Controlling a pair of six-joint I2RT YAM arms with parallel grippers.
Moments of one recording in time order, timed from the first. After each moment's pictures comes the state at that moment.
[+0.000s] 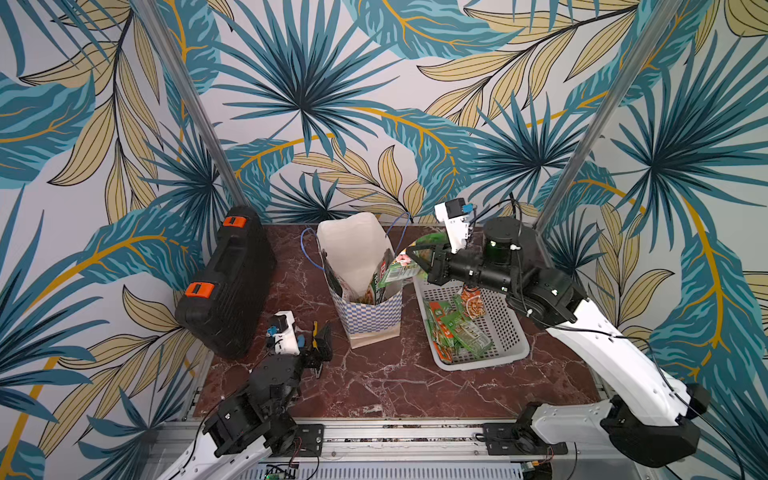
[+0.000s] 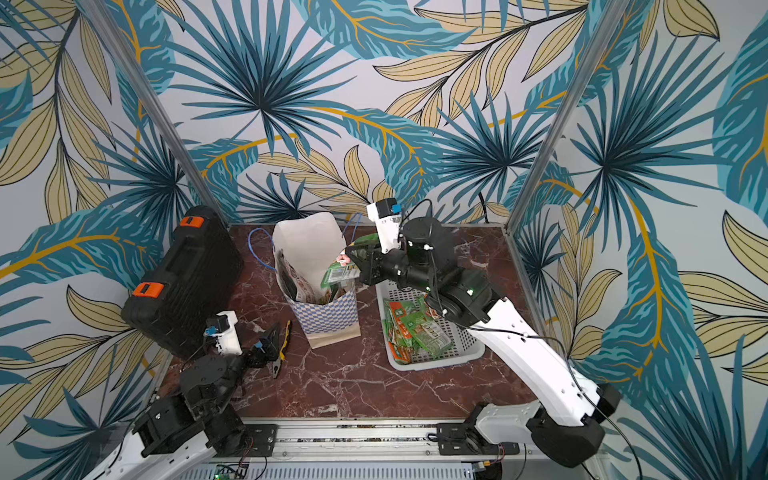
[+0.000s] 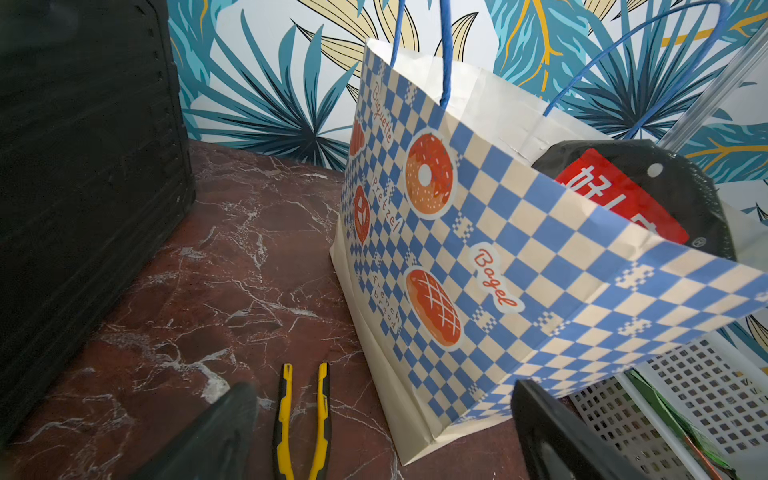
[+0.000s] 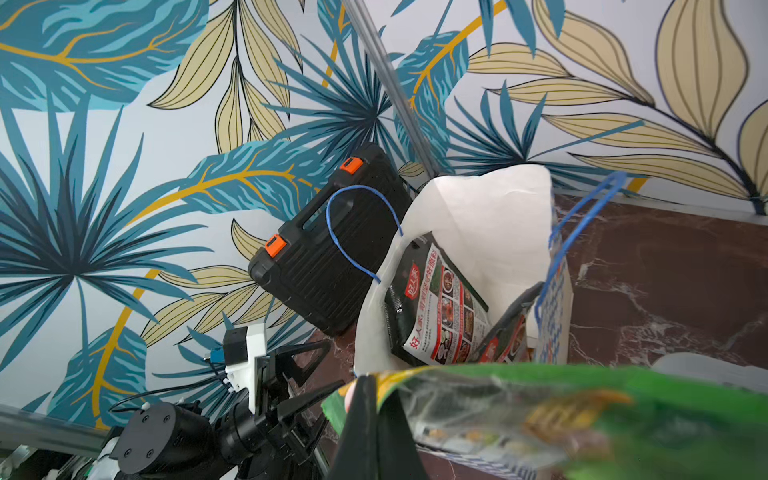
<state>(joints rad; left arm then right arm) -0.78 0.21 0.41 -0.48 -0.58 -0.49 0.77 1.32 1.62 -0.55 -0.18 0.47</state>
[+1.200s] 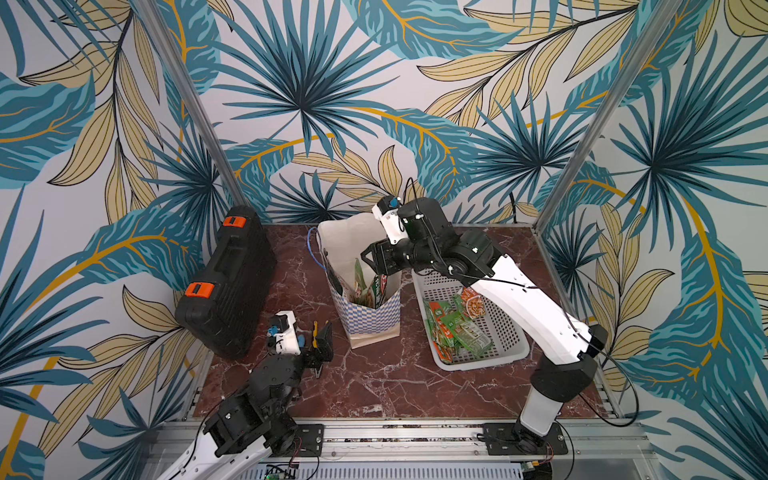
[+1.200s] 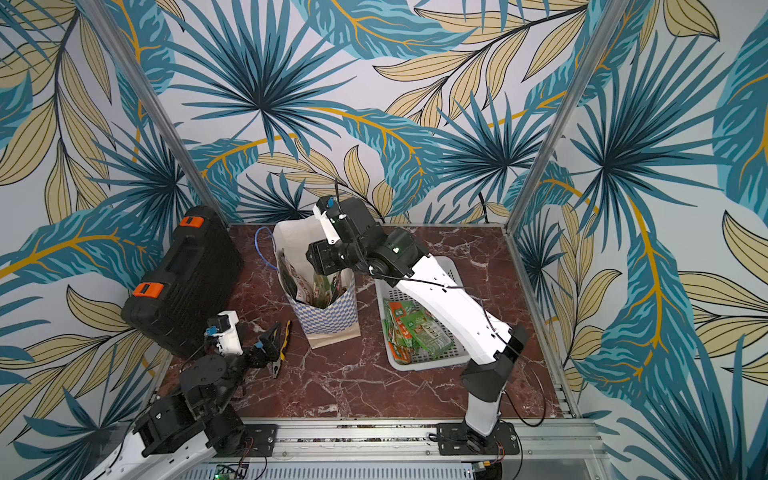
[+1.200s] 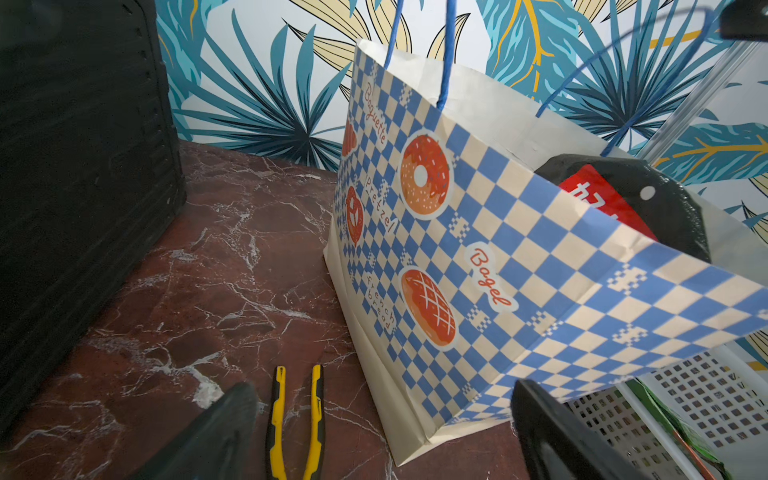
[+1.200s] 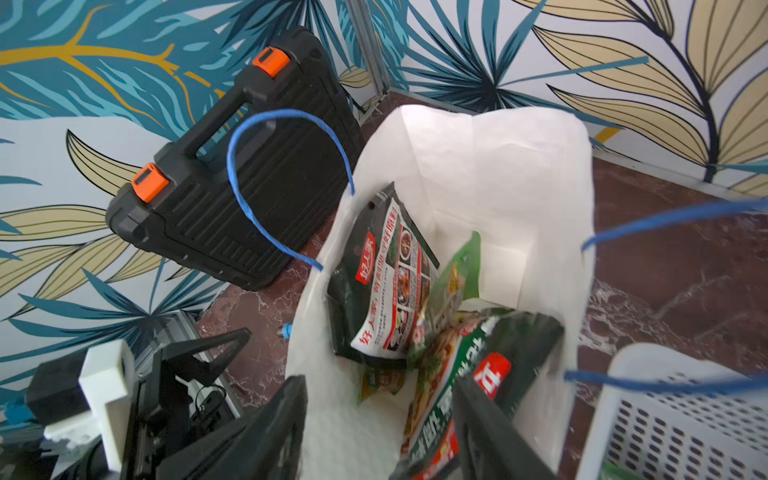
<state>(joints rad) -0.78 0.21 0.41 -0.47 -0.56 -0.48 0.85 1.75 2.12 -0.96 0.01 0.34</state>
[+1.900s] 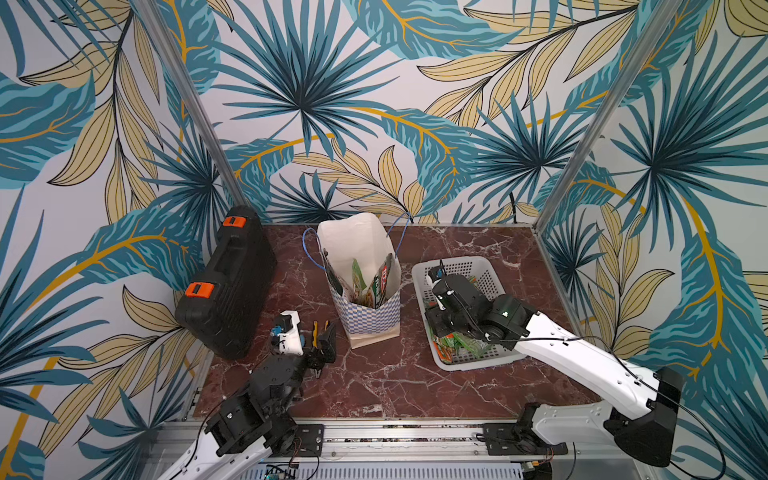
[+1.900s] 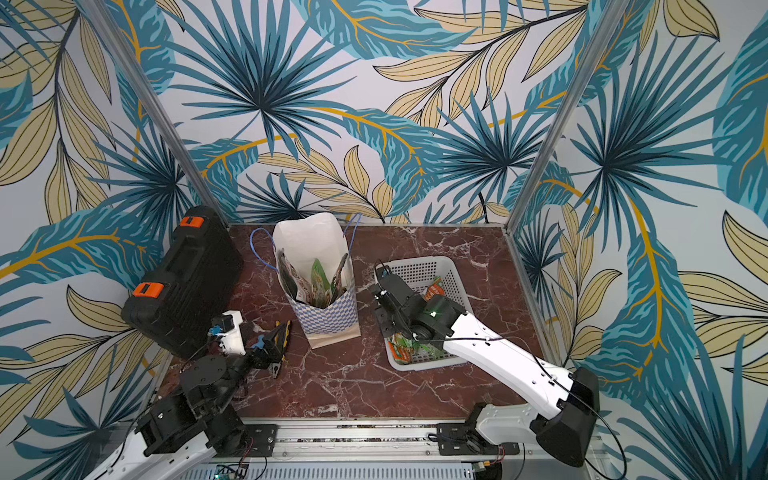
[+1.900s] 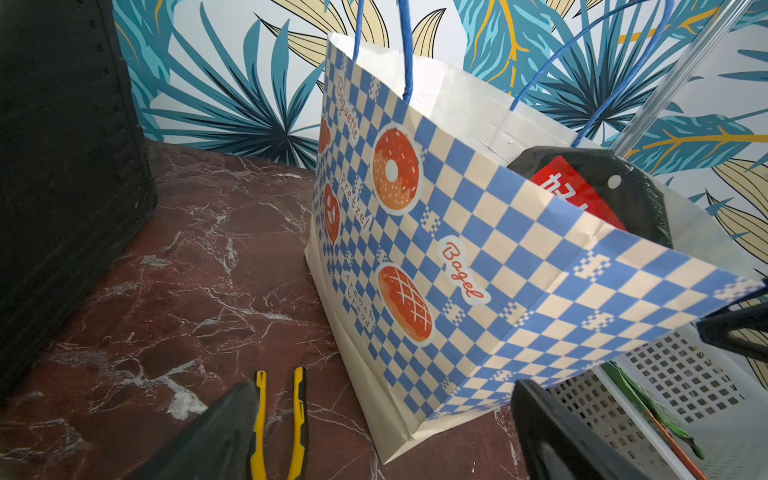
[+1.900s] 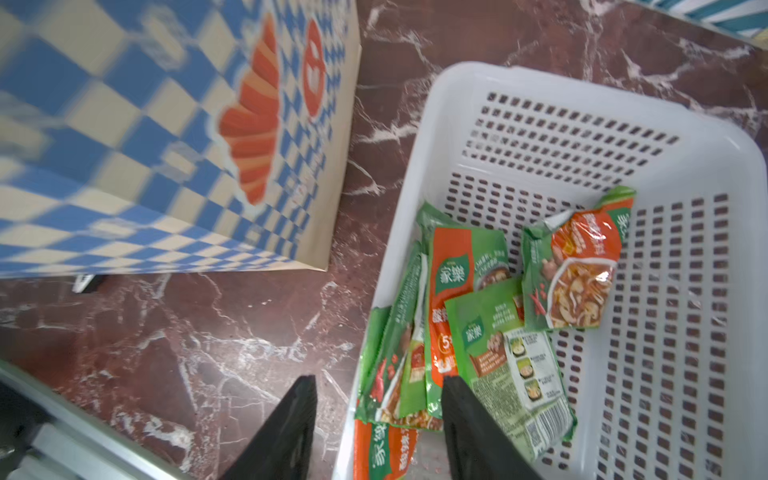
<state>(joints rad) -0.78 0.21 0.40 -0.43 -0.51 -0.46 0.85 1.28 1.20 -0.87 0.32 0.39</state>
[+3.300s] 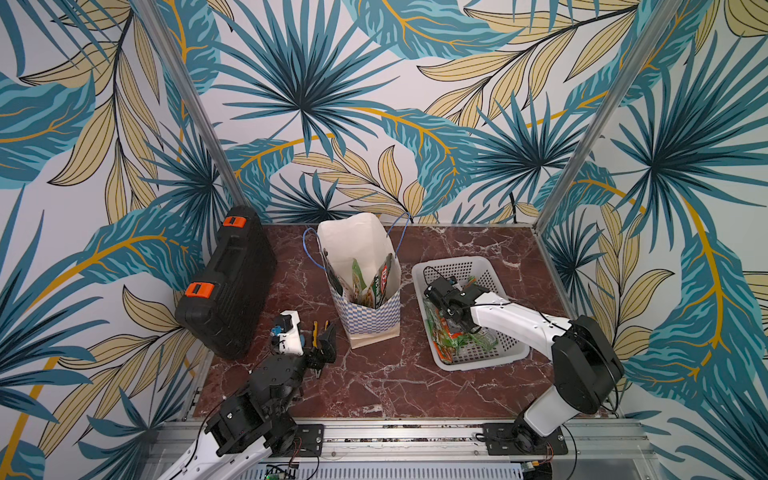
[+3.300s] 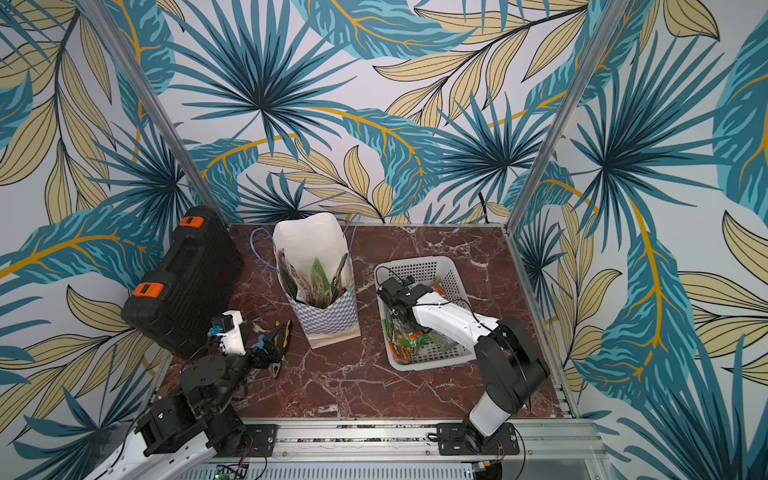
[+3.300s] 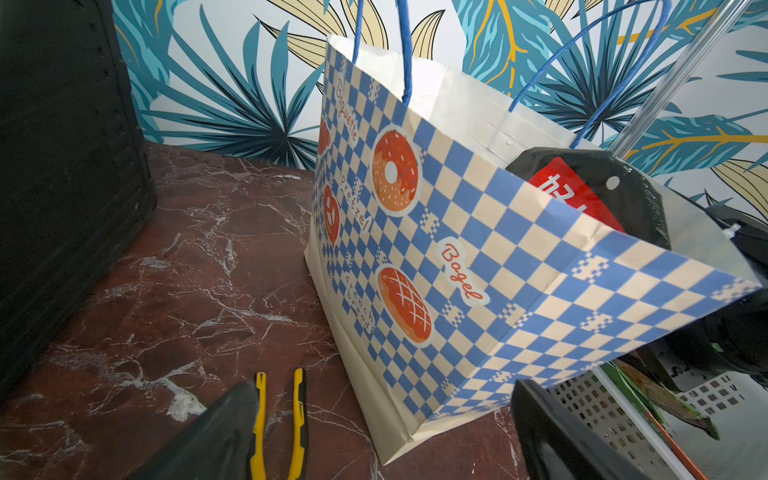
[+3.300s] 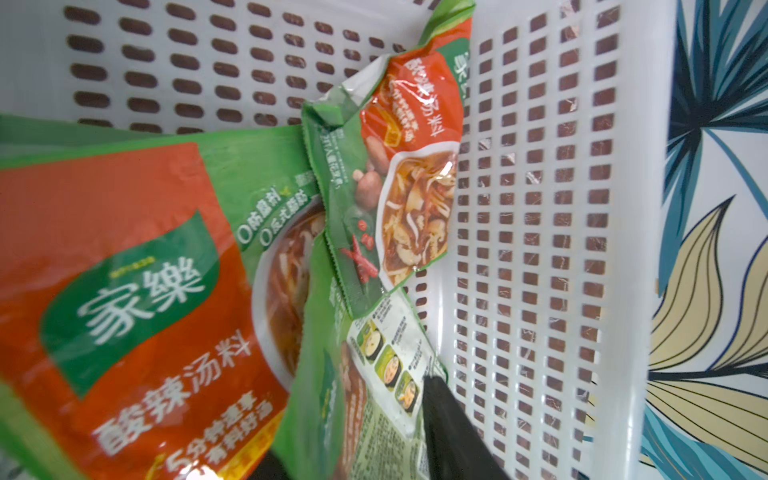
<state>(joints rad) -0.78 0.21 0.40 -0.43 -0.51 -0.46 0.62 1.63 1.11 -0.92 0.63 0.42</state>
